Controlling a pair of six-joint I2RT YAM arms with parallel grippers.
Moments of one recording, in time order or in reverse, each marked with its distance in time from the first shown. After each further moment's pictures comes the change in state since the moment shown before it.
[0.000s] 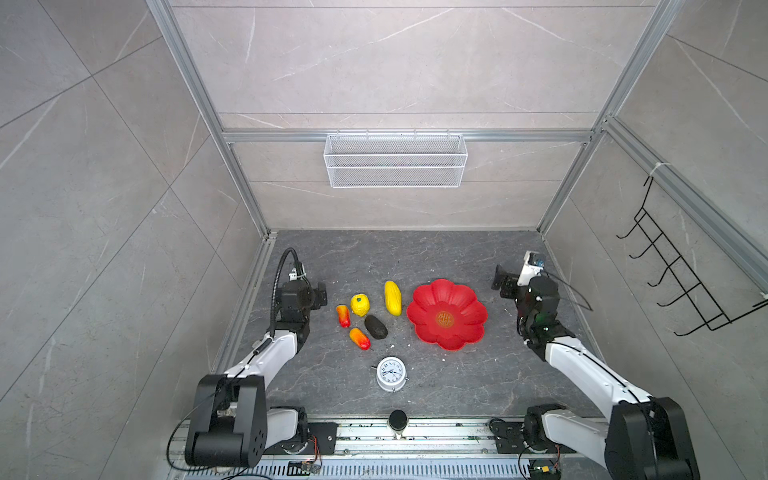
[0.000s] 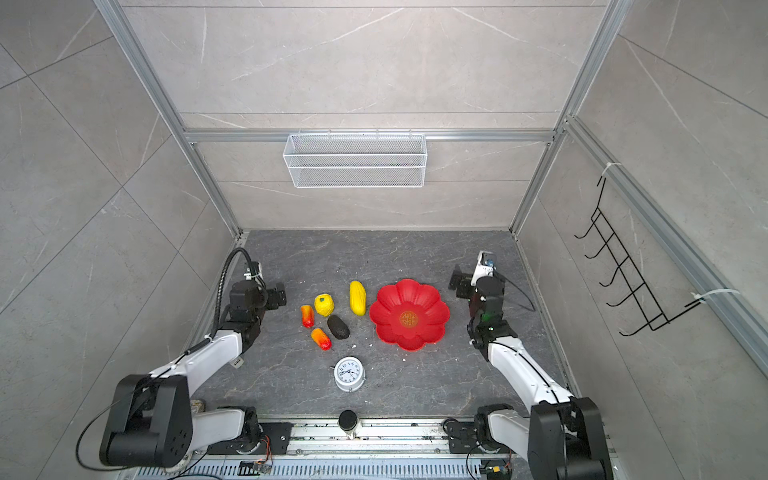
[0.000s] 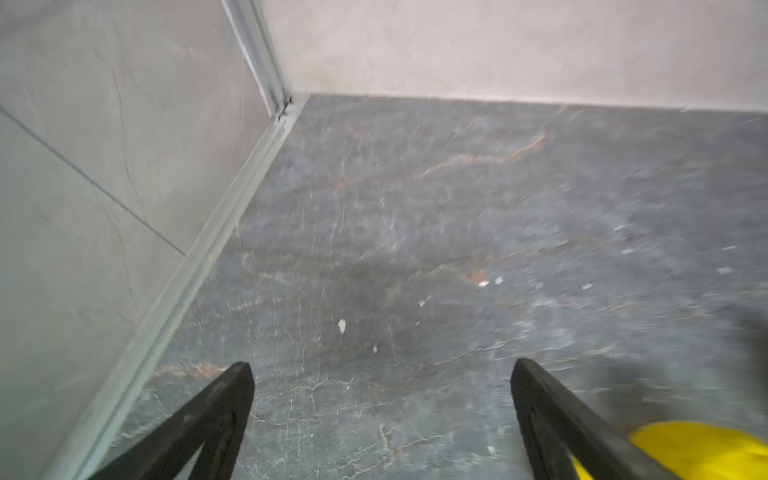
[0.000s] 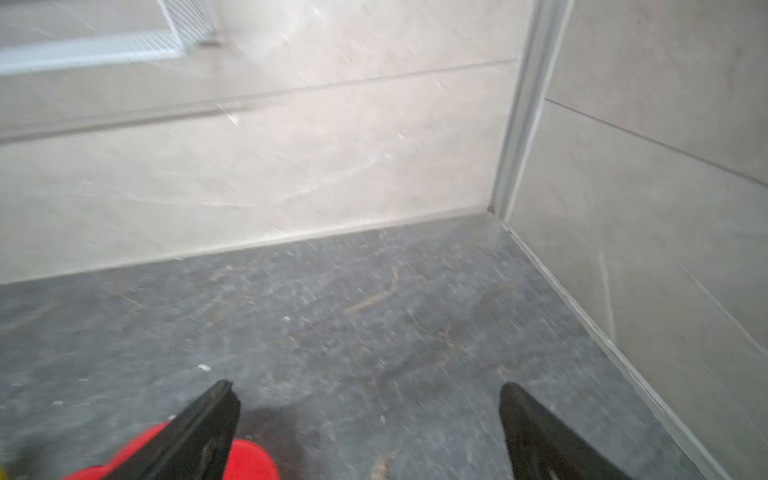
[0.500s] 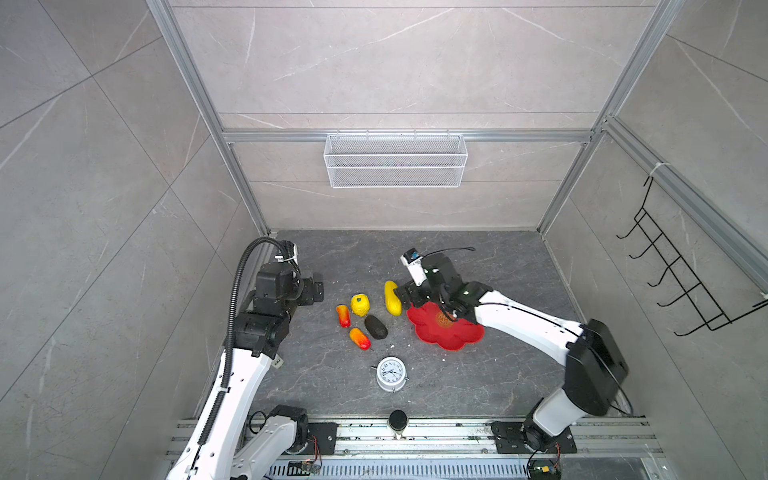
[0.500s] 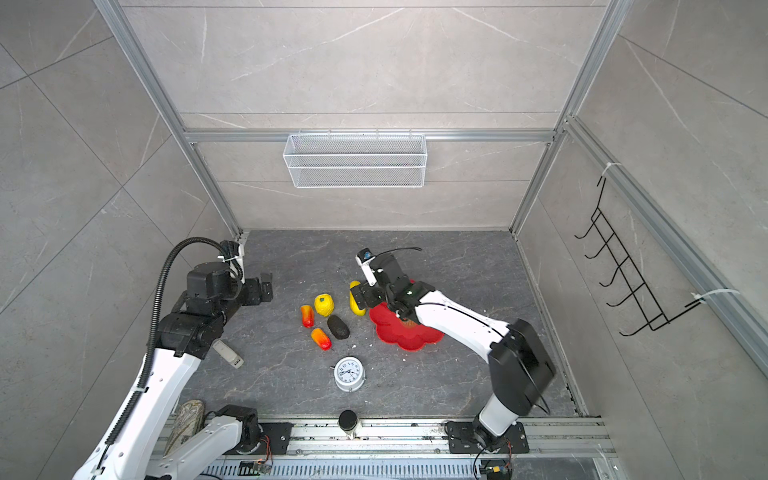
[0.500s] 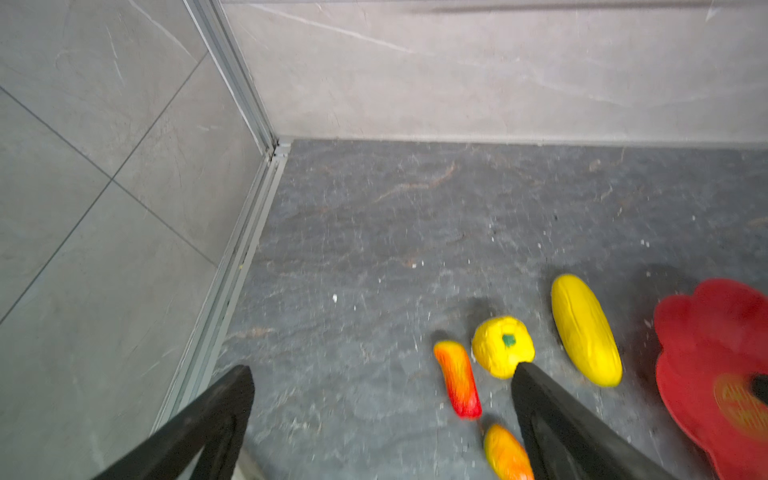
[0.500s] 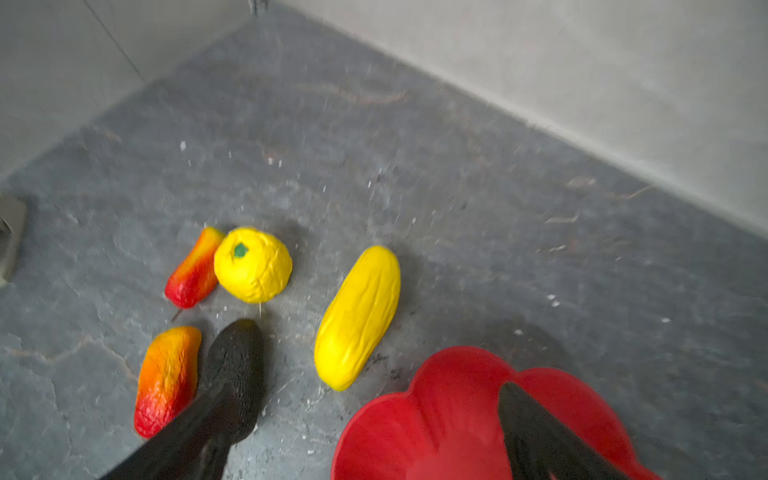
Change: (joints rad) left arm -0.077 -0.290 0.438 -0.847 0.054 -0.024; right arm 0.582 0.593 0.623 -0.548 -0.116 -0.093
